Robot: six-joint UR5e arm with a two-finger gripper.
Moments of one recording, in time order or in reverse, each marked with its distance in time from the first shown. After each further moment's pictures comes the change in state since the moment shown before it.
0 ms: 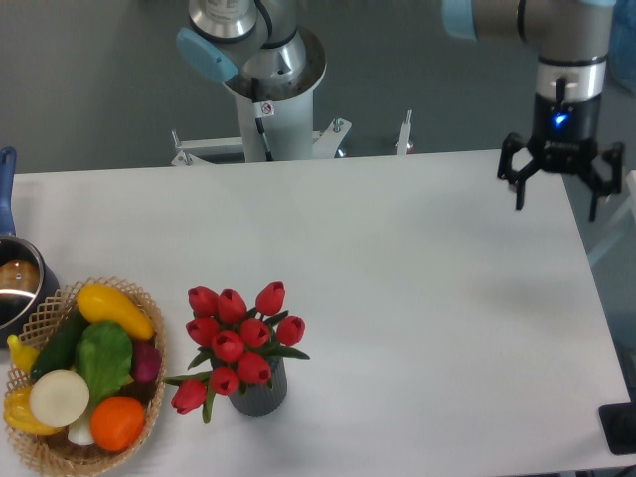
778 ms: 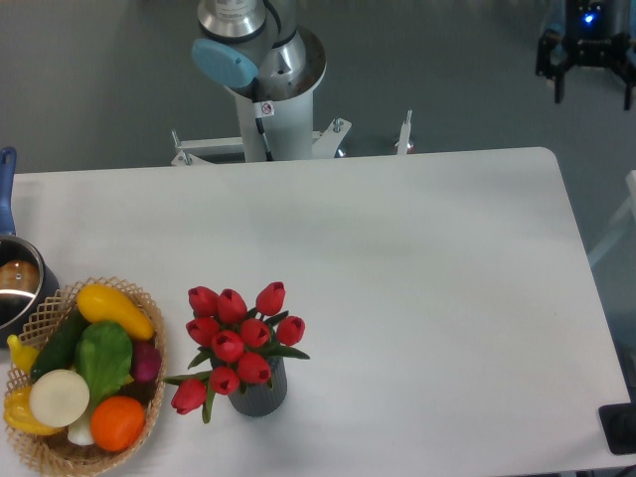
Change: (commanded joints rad) arm 0.160 0.115 -0.044 -0.204 0.118 0.362
